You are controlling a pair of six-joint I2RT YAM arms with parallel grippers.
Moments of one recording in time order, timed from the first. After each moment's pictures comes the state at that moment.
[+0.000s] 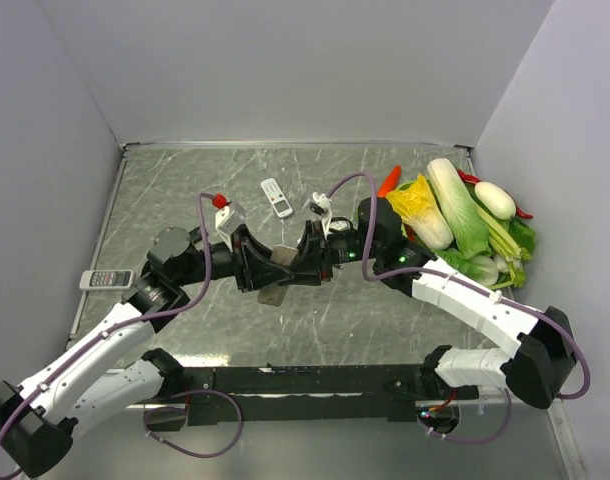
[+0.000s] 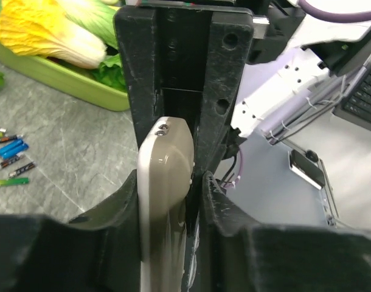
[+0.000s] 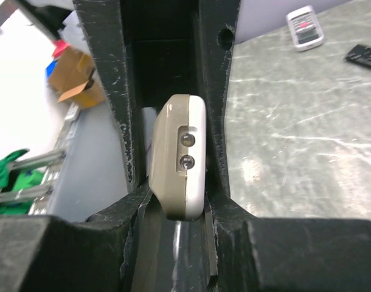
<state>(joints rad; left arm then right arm) -0.63 0.84 0.71 0.18 0.71 -0.53 0.76 1.22 0.94 0.16 -0.90 0.36</state>
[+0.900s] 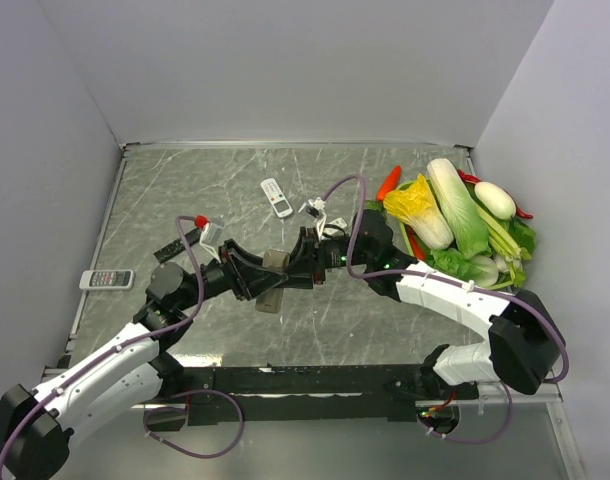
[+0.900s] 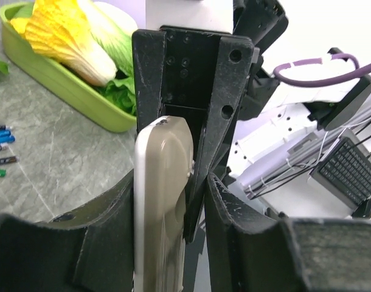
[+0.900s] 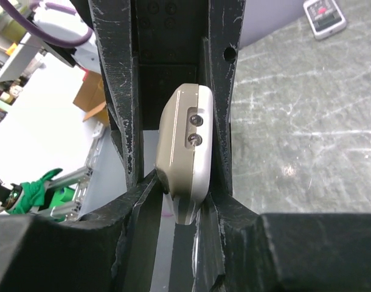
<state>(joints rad) -0.63 0.75 0.38 0.61 0.54 -0.84 0.76 1.31 0.80 0.50 -0.93 0.61</state>
